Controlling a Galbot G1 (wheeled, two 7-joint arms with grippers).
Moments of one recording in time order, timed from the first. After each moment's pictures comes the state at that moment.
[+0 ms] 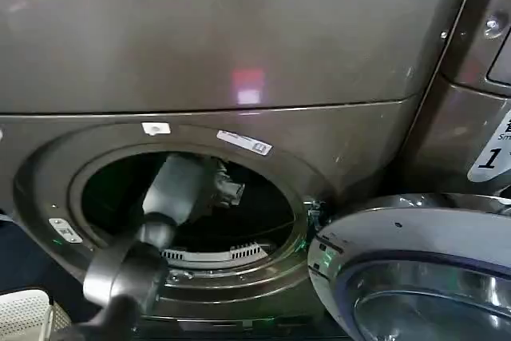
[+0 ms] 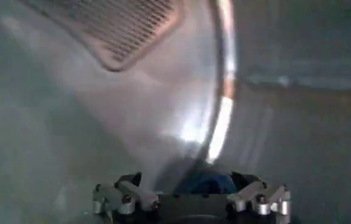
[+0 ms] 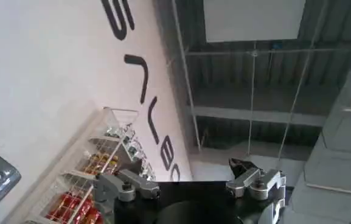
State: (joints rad) left arm -0.10 -1.49 0.11 -0.33 0.53 0.11 0.86; right arm -1.78 1.07 2.57 1.96 0.55 -0.11 -0.19
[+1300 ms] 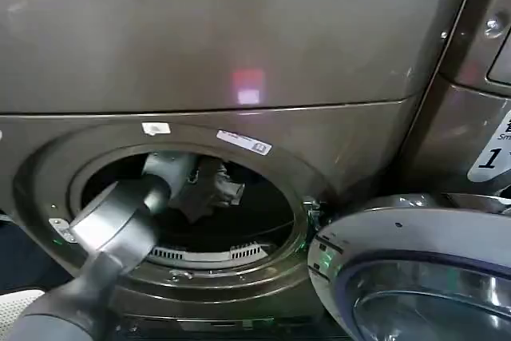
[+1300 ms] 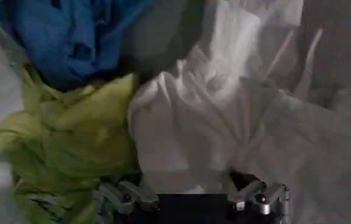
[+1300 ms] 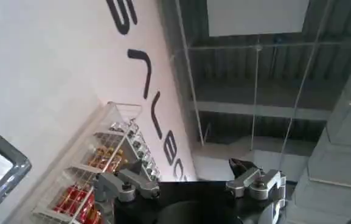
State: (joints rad) left arm -0.18 -1.52 0.48 -0.14 0.85 0.14 1.01; right arm -1.76 1.08 2.55 1.96 0.53 -0.10 -0.20
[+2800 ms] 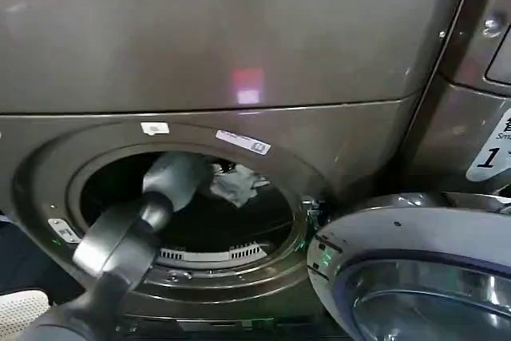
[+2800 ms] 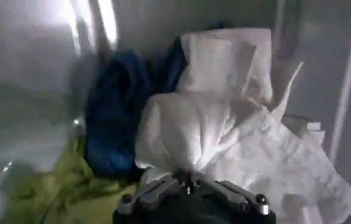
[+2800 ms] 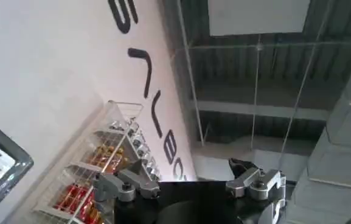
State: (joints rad) left arm 0.06 -1.50 -0.08 -0.51 0.42 0.24 0.63; right arm -1.75 1.08 2.53 1.97 0.53 -0.09 -0.20
